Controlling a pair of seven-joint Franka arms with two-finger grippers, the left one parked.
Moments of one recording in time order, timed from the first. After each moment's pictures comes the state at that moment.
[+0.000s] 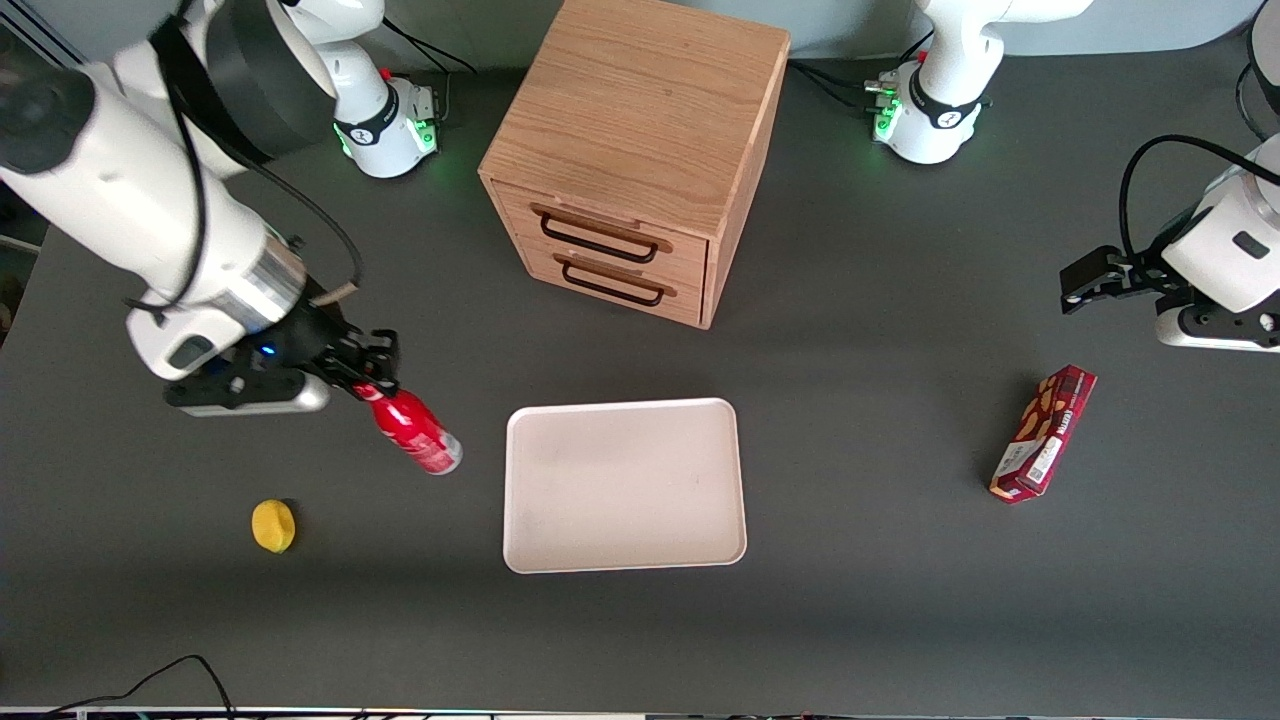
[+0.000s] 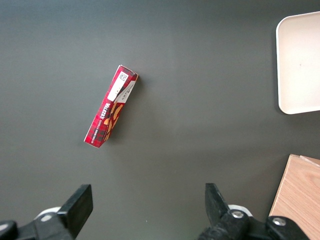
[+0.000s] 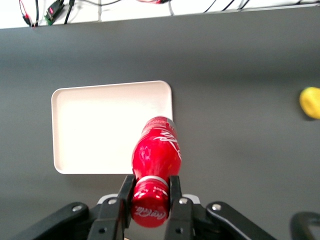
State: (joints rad) arm 0.17 0.32 0.23 -1.36 0.00 1.84 0.42
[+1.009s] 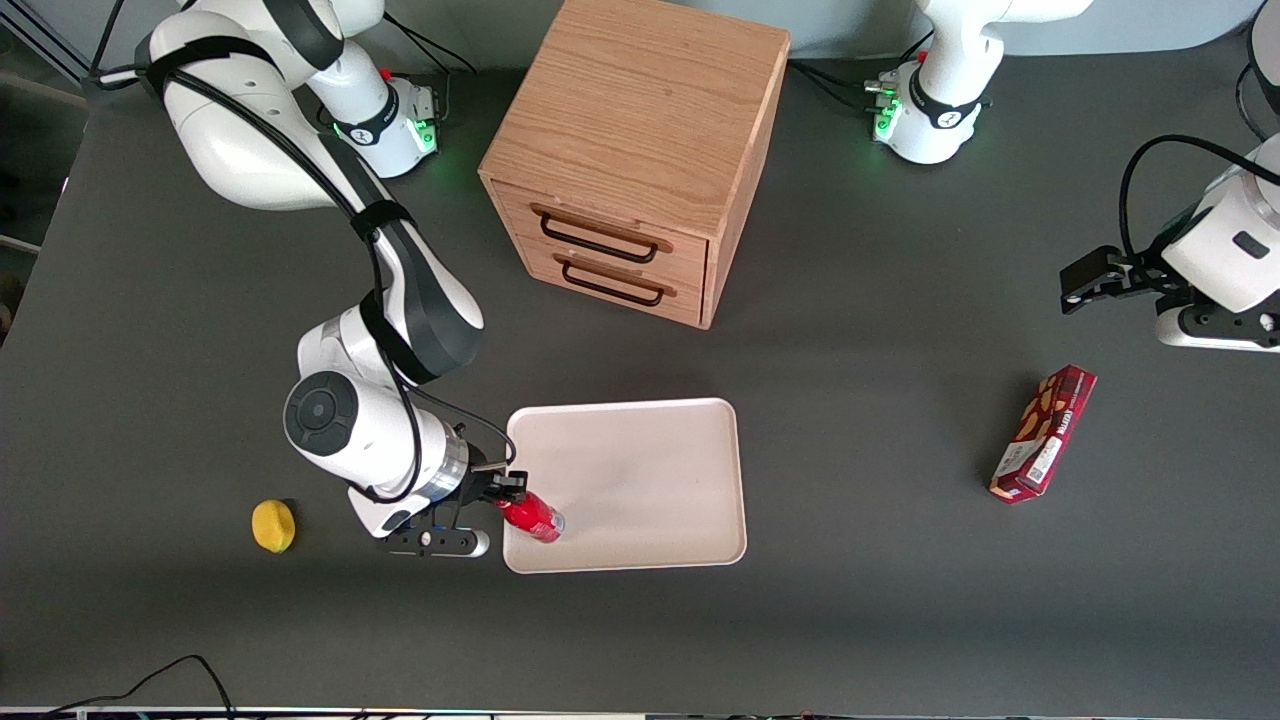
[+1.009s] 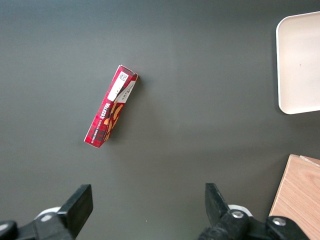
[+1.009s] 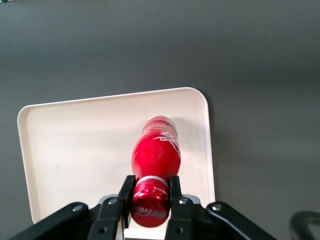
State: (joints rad) arm 0.24 0.79 0.21 -1.15 -0.01 2.06 0.46
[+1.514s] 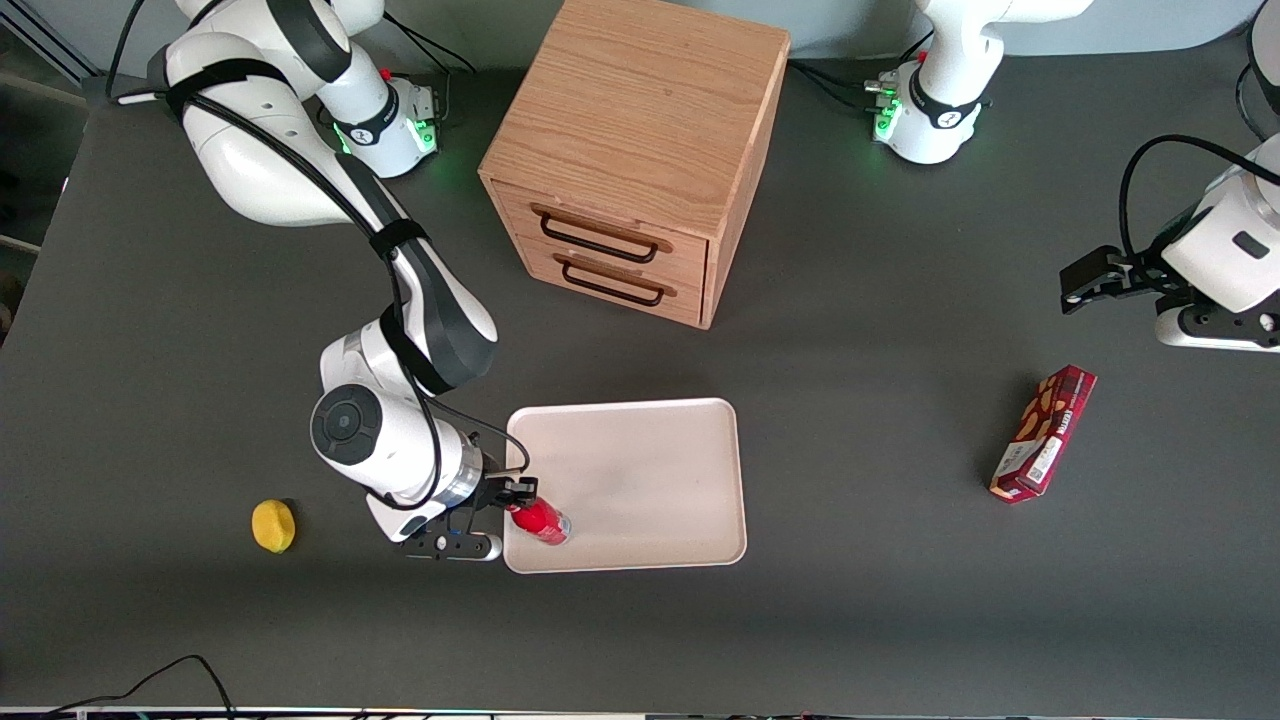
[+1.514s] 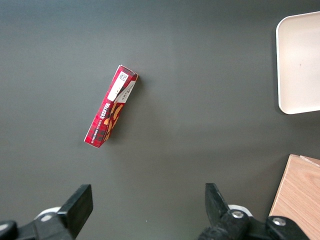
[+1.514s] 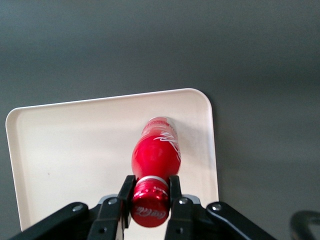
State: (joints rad) arm 0.25 0.83 0.21 -1.15 -0.02 2.10 0.47
